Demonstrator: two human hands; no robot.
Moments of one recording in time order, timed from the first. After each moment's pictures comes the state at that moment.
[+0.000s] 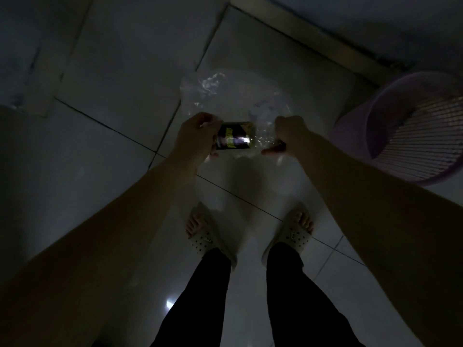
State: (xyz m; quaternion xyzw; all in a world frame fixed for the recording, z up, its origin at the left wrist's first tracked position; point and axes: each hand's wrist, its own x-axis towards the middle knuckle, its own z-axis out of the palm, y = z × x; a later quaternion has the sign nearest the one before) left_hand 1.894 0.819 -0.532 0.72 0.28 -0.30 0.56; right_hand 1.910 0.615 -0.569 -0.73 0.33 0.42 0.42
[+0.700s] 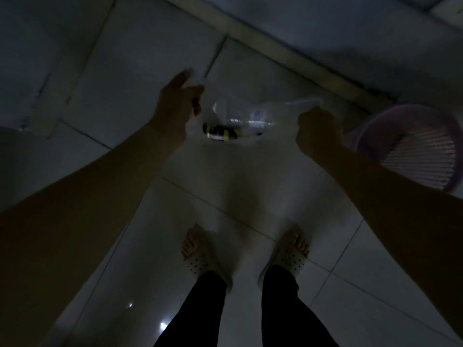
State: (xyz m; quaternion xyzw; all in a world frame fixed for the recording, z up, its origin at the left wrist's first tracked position) left_hand 2.006 0.824 -0.524 0.67 0.28 -0.20 0.66; right_hand 1.940 0.535 -0.594 -0.98 0.02 0.16 0.06
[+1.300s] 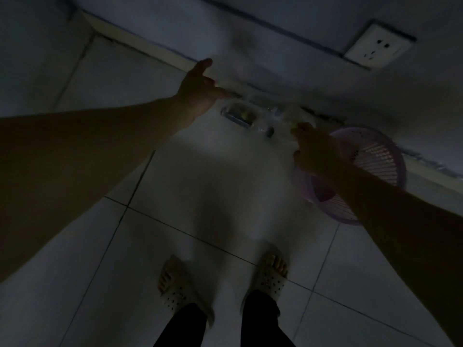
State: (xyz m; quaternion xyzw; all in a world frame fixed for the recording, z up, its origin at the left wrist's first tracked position) left_hand 2.089 0.697 -0.514 0.83 0.05 -0.26 0.49; right_hand 1.934 0.441 -0.553 -0.98 -0.01 0.18 0.02
